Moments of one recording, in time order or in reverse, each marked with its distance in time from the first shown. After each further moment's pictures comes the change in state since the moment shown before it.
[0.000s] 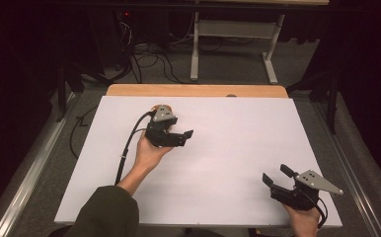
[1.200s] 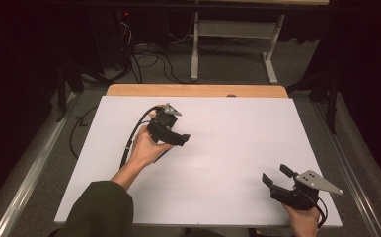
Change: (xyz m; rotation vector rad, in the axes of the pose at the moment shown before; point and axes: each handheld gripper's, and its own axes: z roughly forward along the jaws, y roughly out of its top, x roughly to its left) left arm 0.005 0.016 0.011 0.294 0.024 0.026; right arm 0.000 0.000 0.000 -0.002 0.011 0.000
